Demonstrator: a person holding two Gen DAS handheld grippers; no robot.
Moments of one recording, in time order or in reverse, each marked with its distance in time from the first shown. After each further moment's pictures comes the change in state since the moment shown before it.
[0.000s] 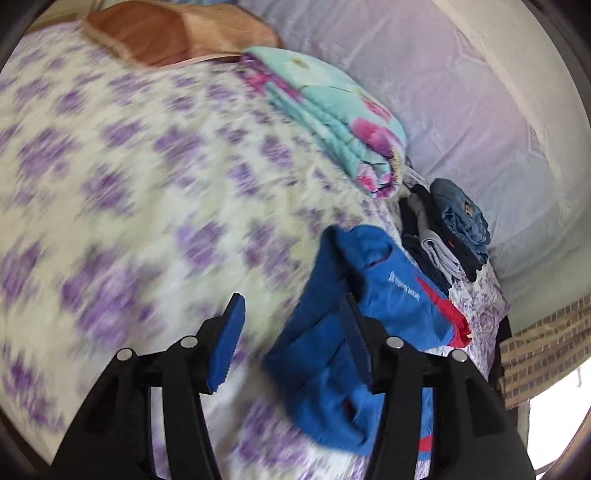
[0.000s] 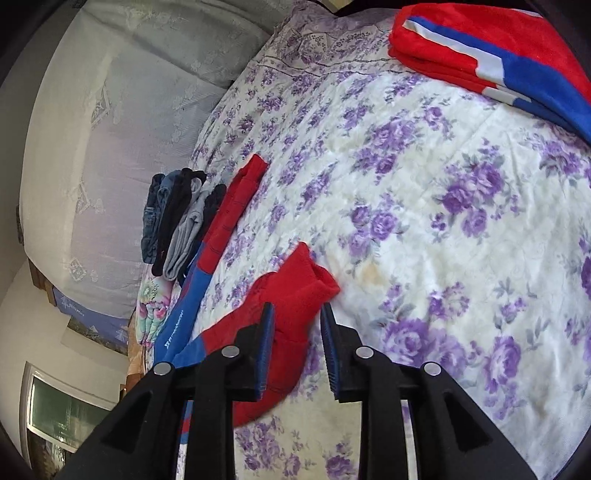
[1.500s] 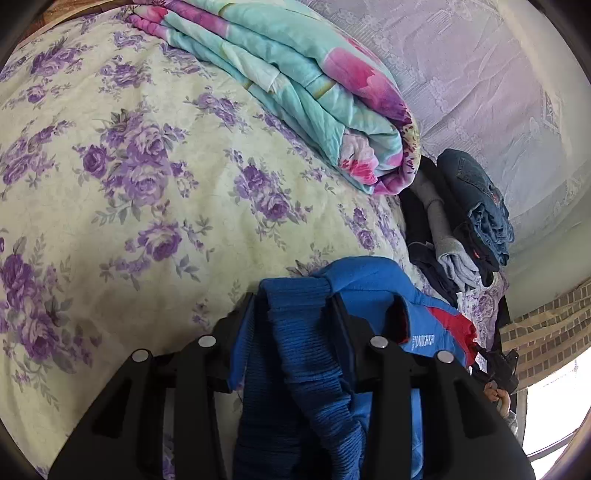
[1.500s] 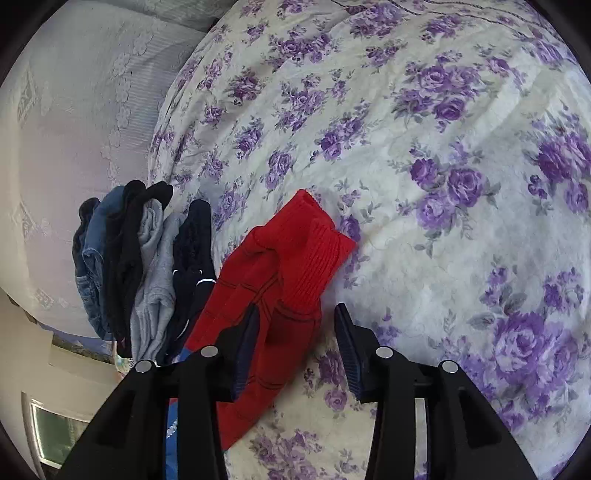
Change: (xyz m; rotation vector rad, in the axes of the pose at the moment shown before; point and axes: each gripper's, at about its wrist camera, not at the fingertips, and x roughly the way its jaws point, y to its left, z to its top) left arm 0.199 -0.042 0.086 0.072 0.167 -0.115; right arm 0.279 0.084 0.176 -0.014 0.147 -0.118
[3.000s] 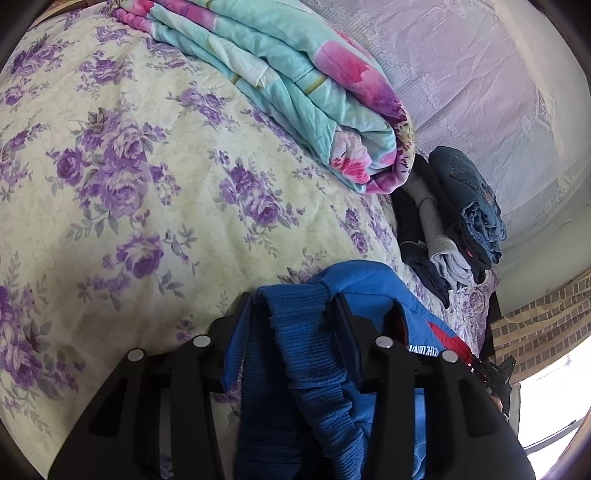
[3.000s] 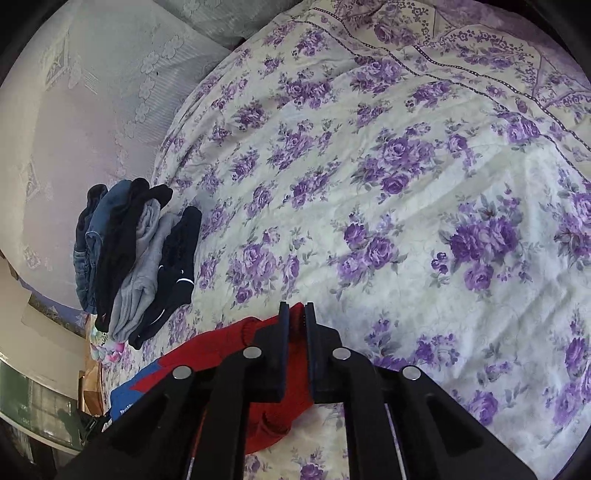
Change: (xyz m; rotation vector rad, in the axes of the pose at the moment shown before) left arm 0.010 -0.001 0.008 0.011 0.022 -0.048; right arm -0.049 -0.033 0.018 -0.138 -0.053 -0.021
